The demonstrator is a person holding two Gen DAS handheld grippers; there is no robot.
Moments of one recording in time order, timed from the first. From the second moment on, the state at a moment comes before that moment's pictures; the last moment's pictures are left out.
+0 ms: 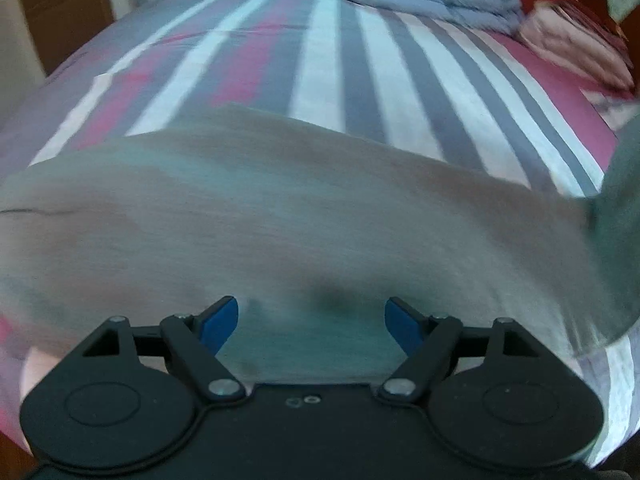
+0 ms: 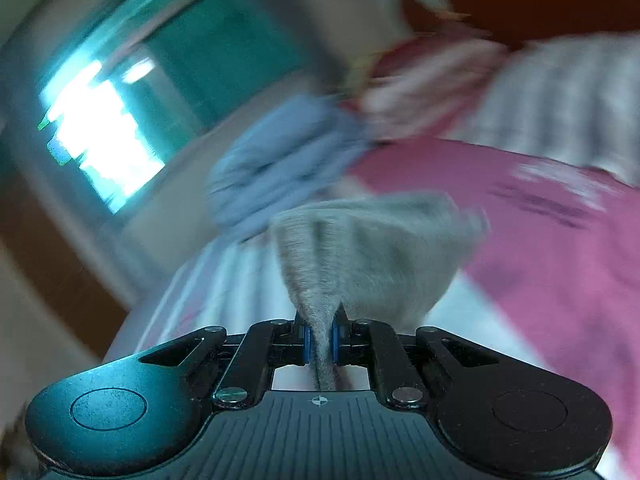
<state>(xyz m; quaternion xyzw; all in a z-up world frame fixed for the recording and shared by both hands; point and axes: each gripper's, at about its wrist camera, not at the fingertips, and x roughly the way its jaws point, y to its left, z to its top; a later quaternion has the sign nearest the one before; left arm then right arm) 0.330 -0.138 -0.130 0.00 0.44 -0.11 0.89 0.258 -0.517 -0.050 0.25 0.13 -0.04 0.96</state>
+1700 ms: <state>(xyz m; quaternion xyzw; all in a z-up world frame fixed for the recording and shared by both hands) 0.356 -0.061 -0.166 -0.22 0.56 -0.13 0.79 0.268 -0.402 -0.149 0.19 0.29 -0.01 0.94</state>
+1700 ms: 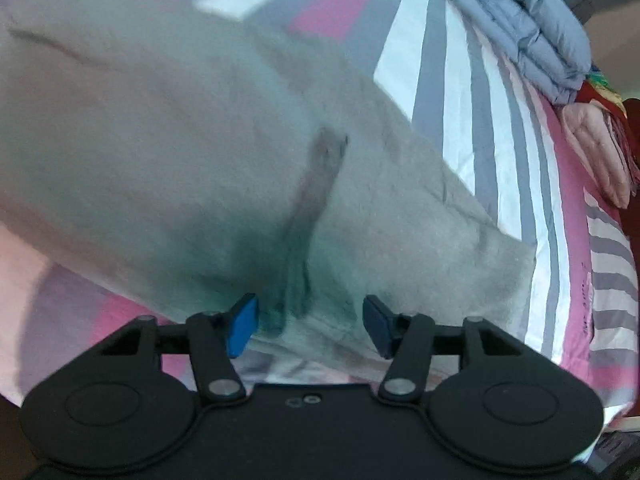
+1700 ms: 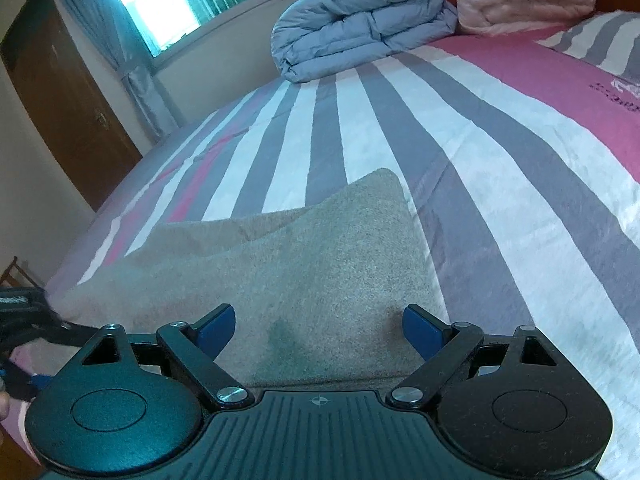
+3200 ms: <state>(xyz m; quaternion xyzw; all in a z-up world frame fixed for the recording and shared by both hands) 0.305 0.153 -0.163 -0.33 0.44 0.10 0.83 0.324 -0.283 -0.146 0.04 0.31 0.06 0.95</state>
